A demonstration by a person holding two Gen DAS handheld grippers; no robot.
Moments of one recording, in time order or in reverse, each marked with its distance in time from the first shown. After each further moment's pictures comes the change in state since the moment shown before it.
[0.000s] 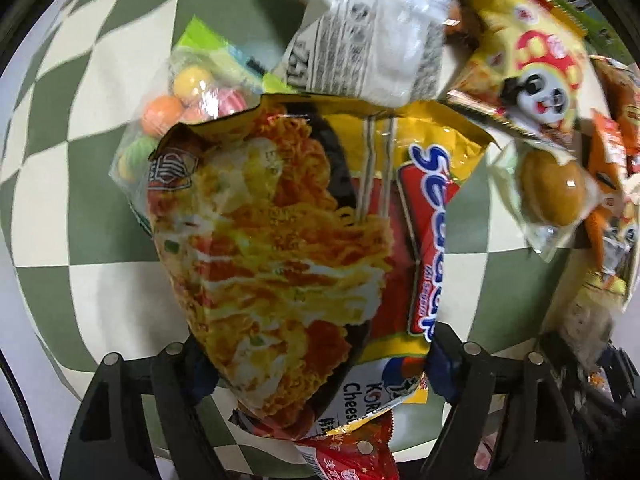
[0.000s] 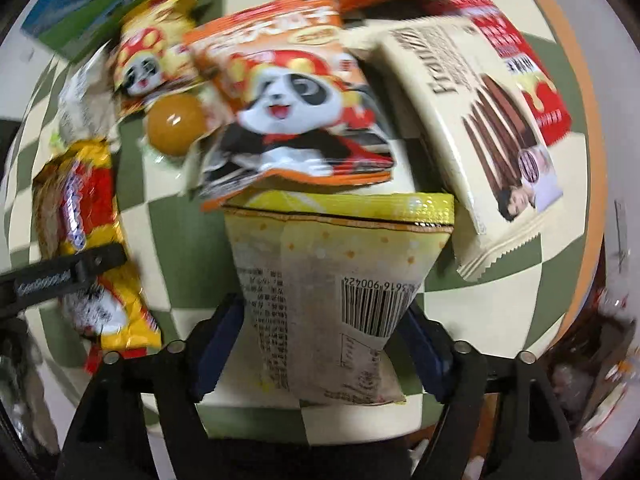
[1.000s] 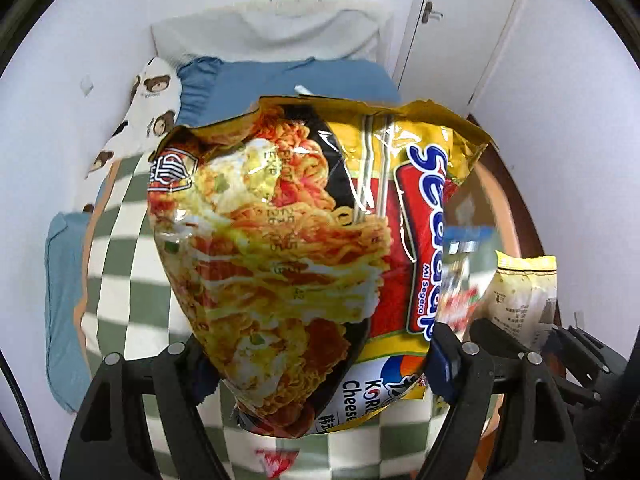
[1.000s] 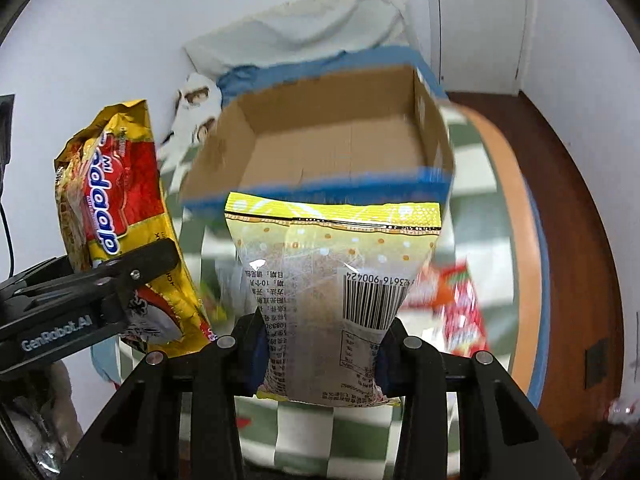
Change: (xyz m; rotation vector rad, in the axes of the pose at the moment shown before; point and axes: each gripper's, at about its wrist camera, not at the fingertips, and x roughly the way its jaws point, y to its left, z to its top) left arm -0.273 -0.072 -0.004 -0.007 -0.519 -0.068; right arm -0.244 -0.080 0.093 -0.201 -0.381 0.256
